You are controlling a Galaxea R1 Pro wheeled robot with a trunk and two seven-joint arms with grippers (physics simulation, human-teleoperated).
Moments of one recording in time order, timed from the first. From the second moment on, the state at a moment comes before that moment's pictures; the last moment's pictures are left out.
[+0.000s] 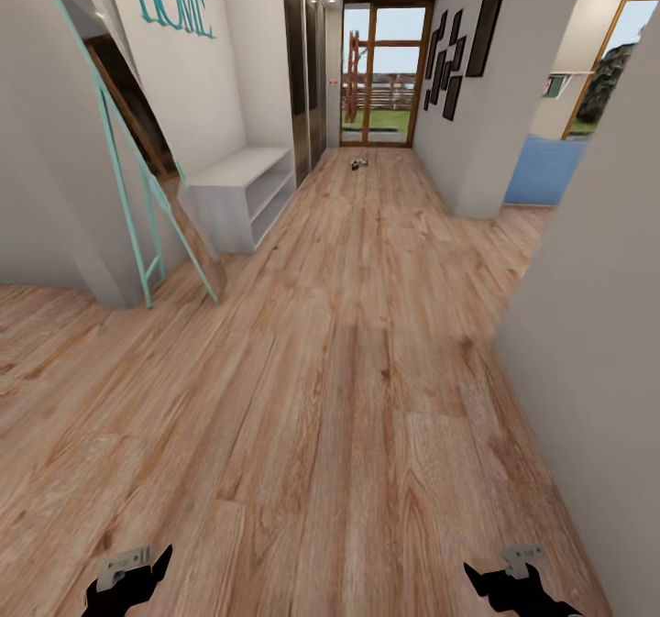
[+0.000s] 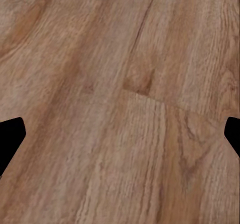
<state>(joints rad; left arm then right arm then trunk) -0.28 0.15 0.49 -0.43 -0.02 -0.34 -0.39 -0.45 -0.21 -0.26 -0.15 0.22 -0.33 0.37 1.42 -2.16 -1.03</state>
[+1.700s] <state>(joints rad) -0.28 0.15 0.49 -0.43 -0.02 -0.33 -0.39 -0.45 -0.21 -0.26 -0.15 0.22 -0.33 0.37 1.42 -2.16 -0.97</state>
